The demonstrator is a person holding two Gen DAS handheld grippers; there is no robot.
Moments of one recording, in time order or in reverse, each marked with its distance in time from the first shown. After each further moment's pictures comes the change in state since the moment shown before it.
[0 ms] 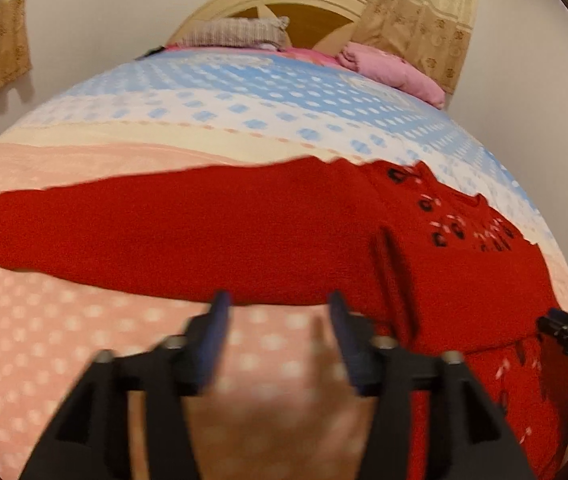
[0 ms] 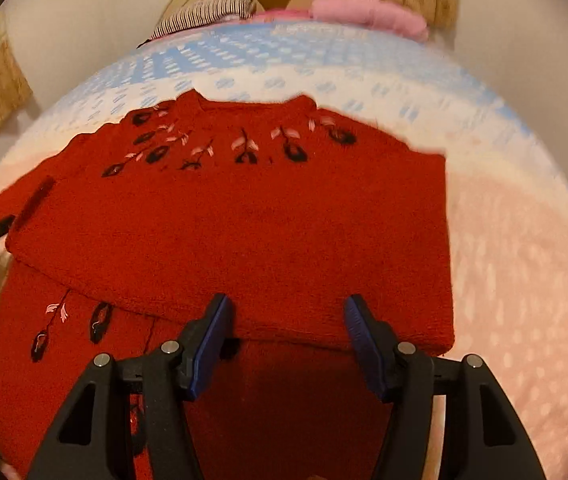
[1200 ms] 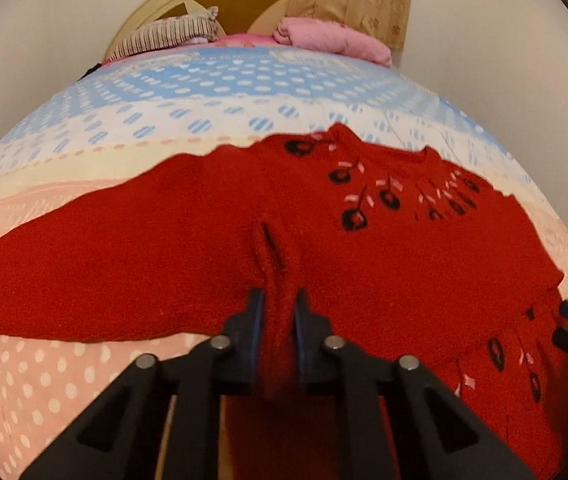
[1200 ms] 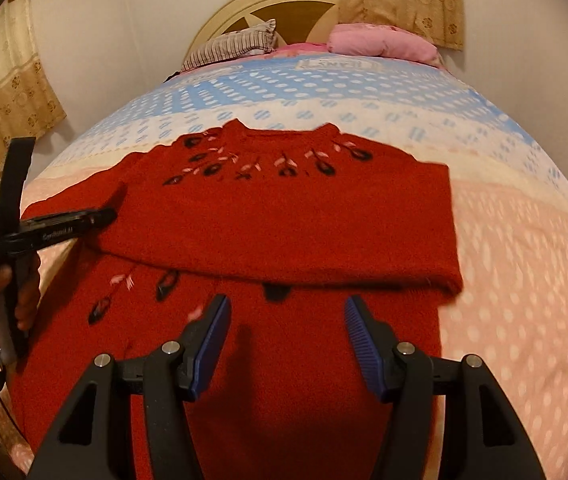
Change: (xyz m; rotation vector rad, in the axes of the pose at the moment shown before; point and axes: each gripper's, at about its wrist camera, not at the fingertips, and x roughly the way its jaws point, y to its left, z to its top) left arm 0.030 -0.092 0.004 0.175 0.057 -0.100; right arm -0.041 -0.008 -0.047 0.022 -0.146 0.106
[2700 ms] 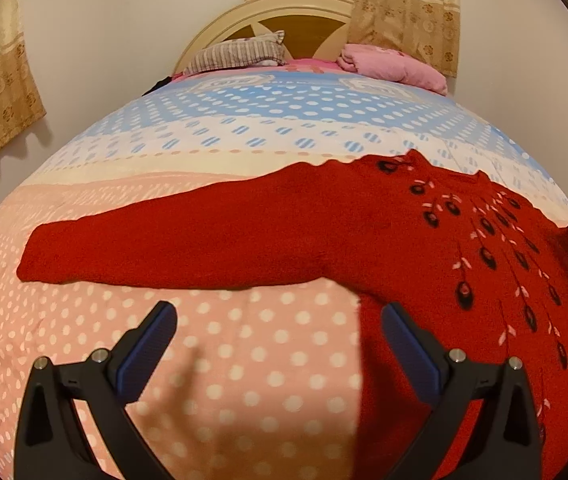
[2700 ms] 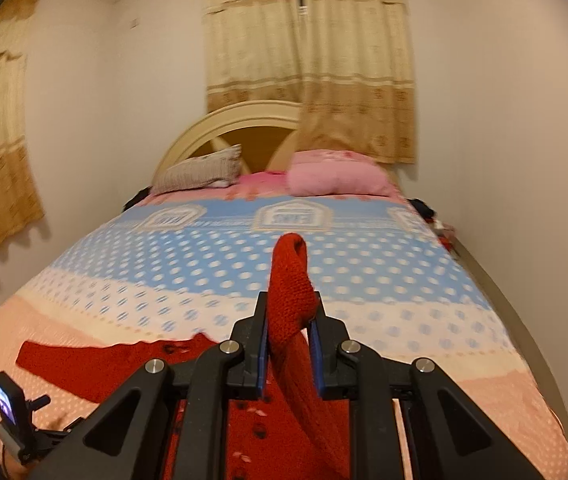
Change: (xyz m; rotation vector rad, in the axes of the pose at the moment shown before) left arm -0.060 0.049 -0.031 -0.082 -0.079 0.226; right arm -0.137 0.012 0.193 -0.023 -0.387 -0.106
